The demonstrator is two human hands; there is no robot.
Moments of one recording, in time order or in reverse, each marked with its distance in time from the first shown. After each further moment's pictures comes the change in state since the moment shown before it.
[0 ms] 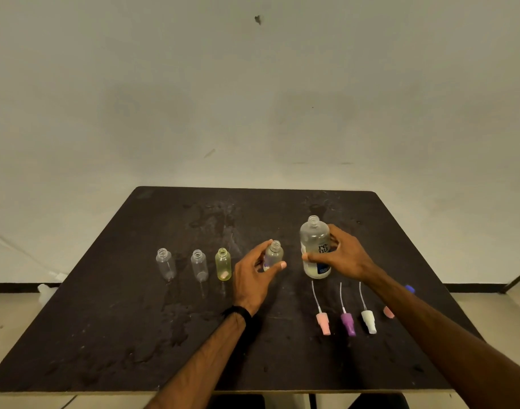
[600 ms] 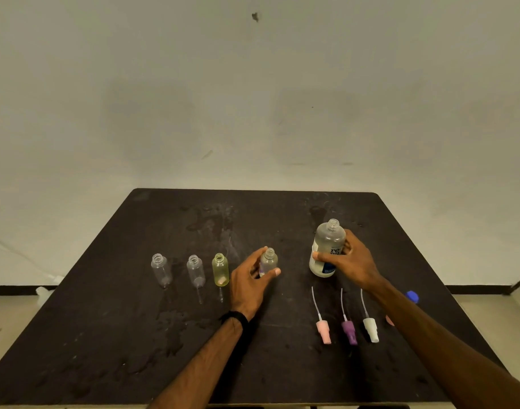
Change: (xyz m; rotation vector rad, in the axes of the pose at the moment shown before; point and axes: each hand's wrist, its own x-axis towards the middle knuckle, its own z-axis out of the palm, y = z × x) left_hand 0.007 -0.019 0.004 -0.019 -0.006 -0.101; right_hand 0.015 0.047 0.004 0.275 0.175 0.125
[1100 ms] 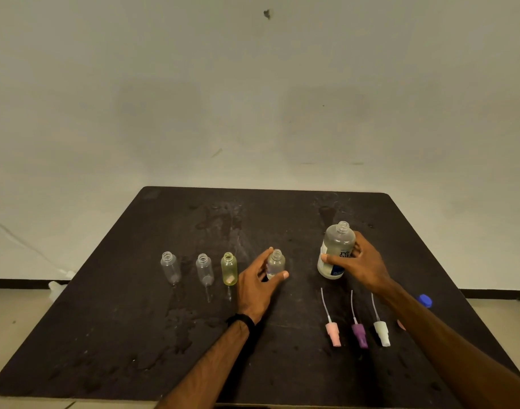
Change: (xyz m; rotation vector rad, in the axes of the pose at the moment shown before) left_hand -0.002 -0.008 -0.002 -0.020 -0.009 -0.036; right_hand -0.001 0.001 0.003 0.028 -0.013 -0.007
